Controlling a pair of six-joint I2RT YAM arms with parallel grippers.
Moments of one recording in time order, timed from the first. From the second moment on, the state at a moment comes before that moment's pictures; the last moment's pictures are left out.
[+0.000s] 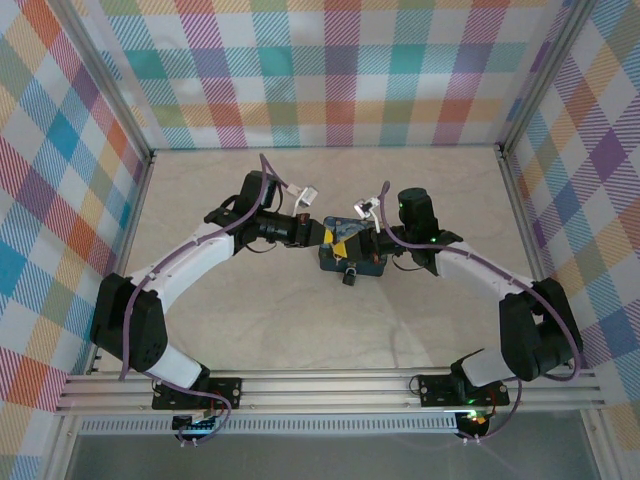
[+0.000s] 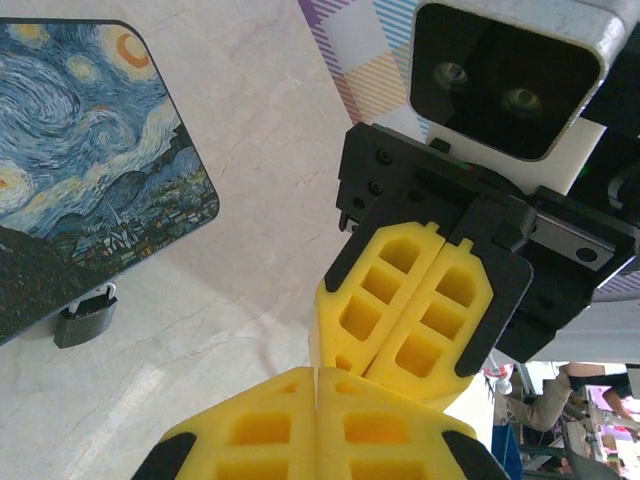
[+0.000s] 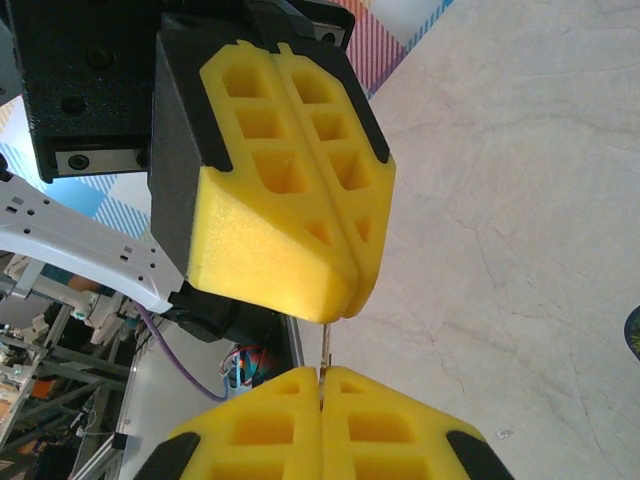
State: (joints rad) left arm -0.50 1.52 1.18 -0.37 0.89 -0.47; right arm 0.44 1.44 0.88 0.03 -1.11 0.36
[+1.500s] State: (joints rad) left arm -0.48 1.48 1.10 -0.13 0.71 -0.77; right arm 0.45 1.51 0.70 0.72 -0.90 0.98
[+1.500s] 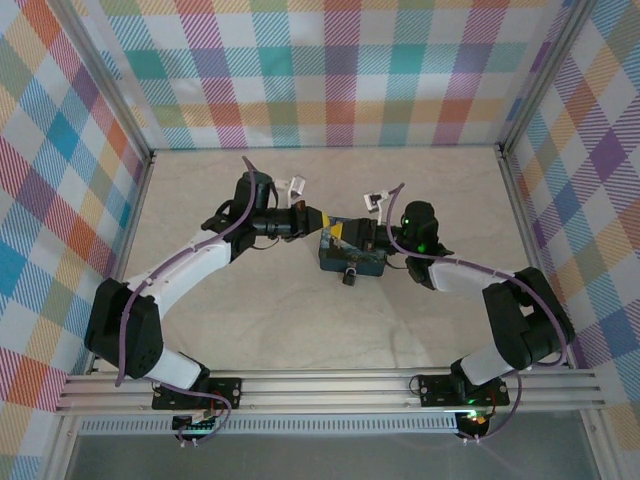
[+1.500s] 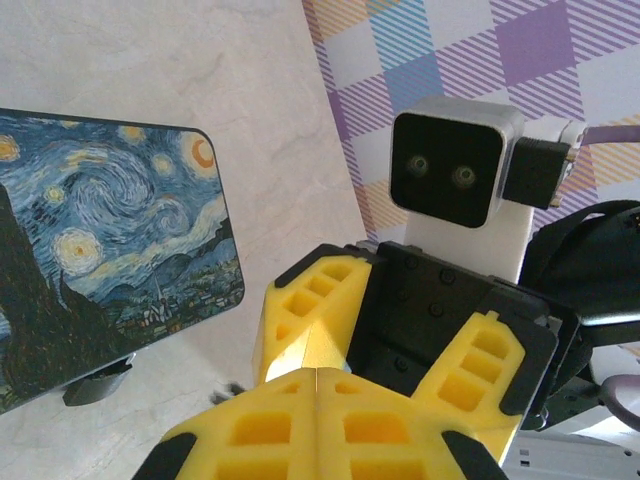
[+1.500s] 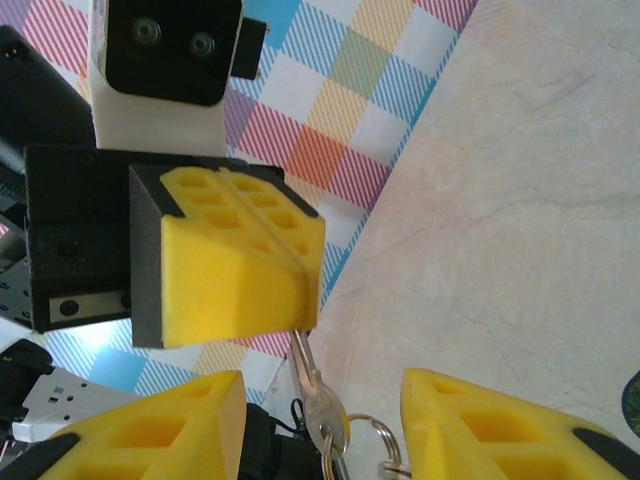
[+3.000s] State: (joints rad) left arm -0.45 1.45 1.09 -0.10 0.71 -0.79; right arm 0.47 1.59 0.70 0.94 -0.95 1.15
